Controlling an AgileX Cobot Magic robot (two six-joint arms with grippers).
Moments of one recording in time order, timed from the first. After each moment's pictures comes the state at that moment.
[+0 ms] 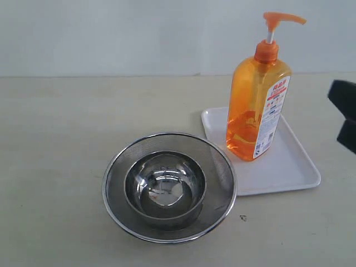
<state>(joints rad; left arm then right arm) -0.06 0.00 0.00 0.12 0.33 -0.40 0.85 0.64 -0.33 -1.74 0.51 1.96</state>
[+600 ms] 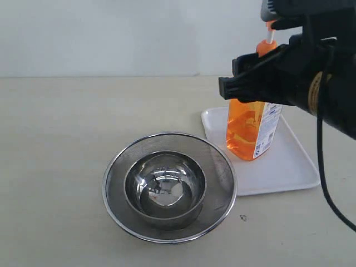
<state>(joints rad) -0.05 0.00 0.00 0.12 0.33 -0.40 0.85 1.23 -0.70 -1.74 0.60 1.91</state>
